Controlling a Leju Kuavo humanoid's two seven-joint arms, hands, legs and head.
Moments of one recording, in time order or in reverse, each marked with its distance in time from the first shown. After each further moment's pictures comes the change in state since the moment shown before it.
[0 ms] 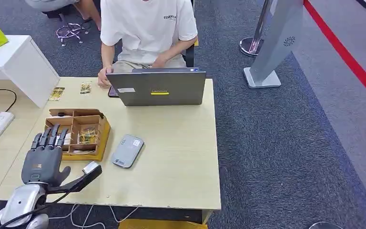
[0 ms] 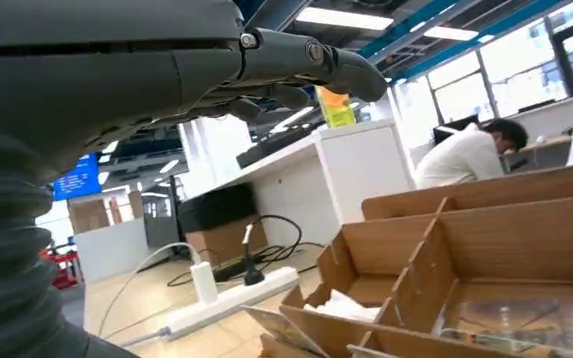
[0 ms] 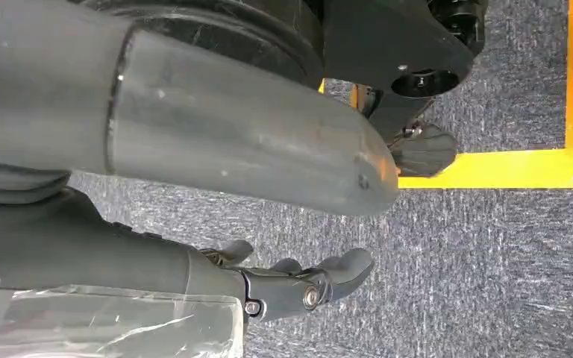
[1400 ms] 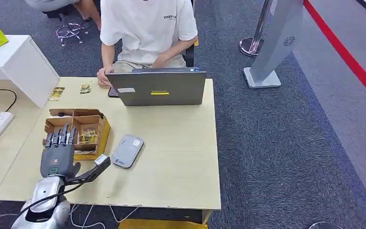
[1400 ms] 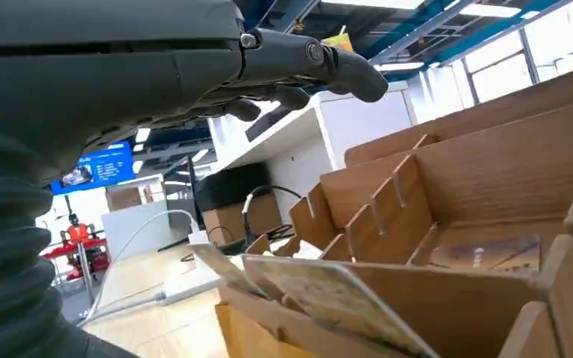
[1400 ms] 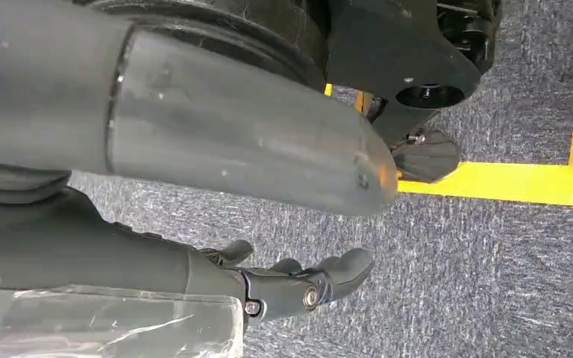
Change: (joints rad) left arm -0.143 -0.158 0.028 0.342 -0.134 0.173 -0.026; right arm -0.005 -0.003 0.026 0.000 0.054 0.018 0.004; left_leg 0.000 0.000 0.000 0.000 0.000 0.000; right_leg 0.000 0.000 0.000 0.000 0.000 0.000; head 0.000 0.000
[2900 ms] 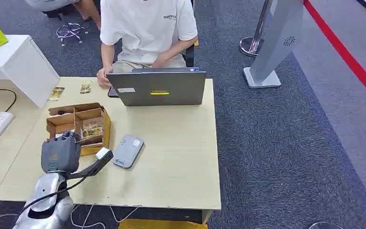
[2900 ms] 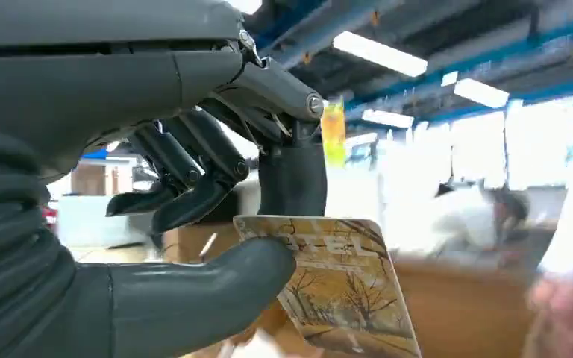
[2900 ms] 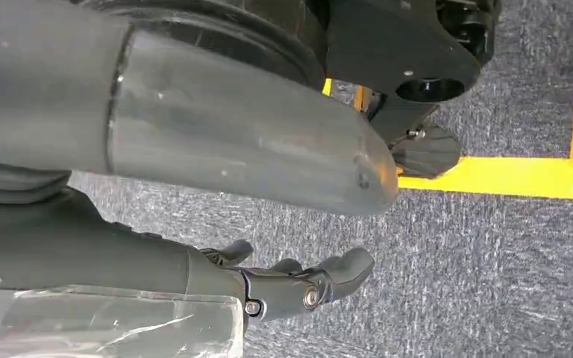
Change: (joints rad) left arm 0.005 -0.025 -0.025 -0.189 0.067 0.125 -0.117; right arm 0.001 0.000 -0.008 0.000 -0.018 -0.017 0.002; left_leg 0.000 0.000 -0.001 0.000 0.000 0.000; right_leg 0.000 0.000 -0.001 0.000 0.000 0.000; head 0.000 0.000
